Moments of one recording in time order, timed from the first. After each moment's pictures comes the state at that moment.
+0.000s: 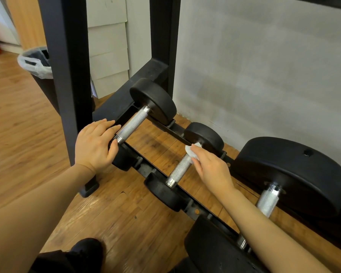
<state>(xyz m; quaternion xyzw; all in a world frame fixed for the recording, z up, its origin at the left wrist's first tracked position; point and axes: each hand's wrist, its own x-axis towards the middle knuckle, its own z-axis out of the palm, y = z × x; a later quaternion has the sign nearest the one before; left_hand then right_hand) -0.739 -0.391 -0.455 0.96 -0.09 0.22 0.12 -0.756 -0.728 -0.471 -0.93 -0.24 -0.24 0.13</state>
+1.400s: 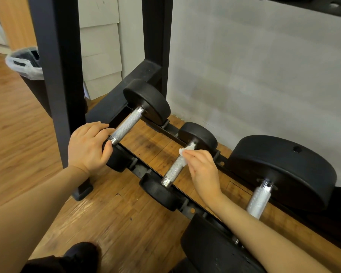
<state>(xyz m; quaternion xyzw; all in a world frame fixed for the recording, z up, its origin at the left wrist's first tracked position) -0.738 -0.390 -0.455 0.96 -0.11 0.24 0.12 -0.770 -0.712 -0.477 -0.92 -0.19 -0.25 0.22</state>
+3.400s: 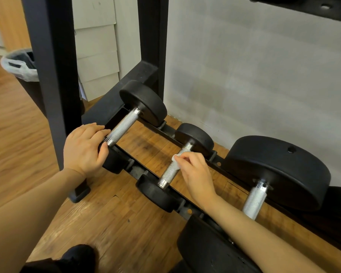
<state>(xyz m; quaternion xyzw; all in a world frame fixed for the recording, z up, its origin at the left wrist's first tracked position) -0.741 -0.393 -0.453 0.96 -0.10 0.24 0.12 -0.767 -0.713 -0.501 -0.92 -0.22 -0.25 0.21</state>
